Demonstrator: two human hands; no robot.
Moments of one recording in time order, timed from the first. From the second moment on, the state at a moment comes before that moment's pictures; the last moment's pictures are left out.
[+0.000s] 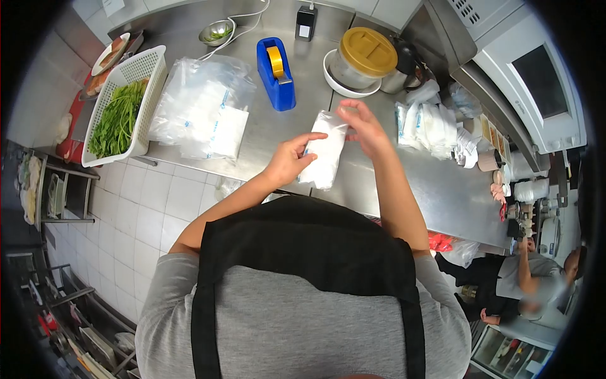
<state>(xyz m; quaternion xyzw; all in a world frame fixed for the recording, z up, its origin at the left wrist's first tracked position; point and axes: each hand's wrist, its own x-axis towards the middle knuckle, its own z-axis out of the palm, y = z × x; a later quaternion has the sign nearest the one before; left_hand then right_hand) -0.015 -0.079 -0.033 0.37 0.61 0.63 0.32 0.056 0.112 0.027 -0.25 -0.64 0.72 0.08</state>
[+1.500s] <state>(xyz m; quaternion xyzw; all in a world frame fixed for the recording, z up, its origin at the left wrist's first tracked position) -0.107 -0.166 -0.021 0.17 0.63 0.75 0.11 -0.094 0.091 0.023 -0.28 -0.63 0.72 -0.02</state>
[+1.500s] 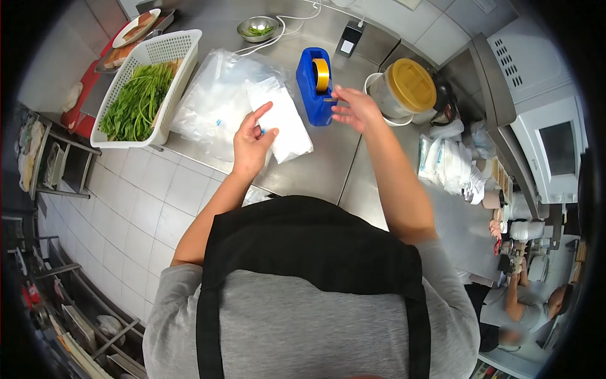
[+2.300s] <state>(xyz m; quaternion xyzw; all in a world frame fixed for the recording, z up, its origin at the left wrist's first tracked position) -0.106 -0.153 -0.009 0.28 0.68 0.68 0.05 -0.007 0.098 0.021 0.03 -0.91 0.41 0.05</state>
